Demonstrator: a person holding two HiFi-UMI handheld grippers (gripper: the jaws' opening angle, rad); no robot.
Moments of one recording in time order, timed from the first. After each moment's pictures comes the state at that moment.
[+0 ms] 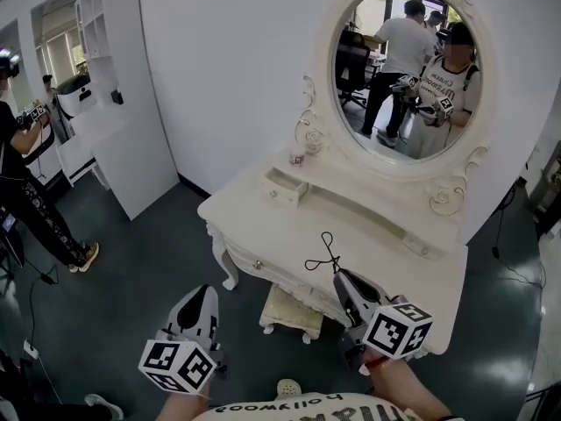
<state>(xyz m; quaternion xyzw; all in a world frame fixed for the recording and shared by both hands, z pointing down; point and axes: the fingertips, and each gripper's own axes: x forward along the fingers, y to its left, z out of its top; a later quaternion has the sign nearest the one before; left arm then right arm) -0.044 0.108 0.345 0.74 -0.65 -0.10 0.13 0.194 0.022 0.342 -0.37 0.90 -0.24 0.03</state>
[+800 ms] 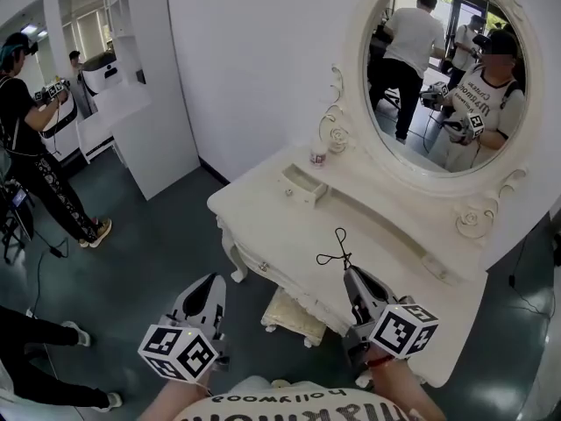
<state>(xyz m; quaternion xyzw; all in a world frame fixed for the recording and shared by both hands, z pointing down) -0.036 0.052 0.364 0.72 -0.67 -0.09 0.15 0.197 -0.053 0.371 -0.34 0.90 -0.27 0.04</state>
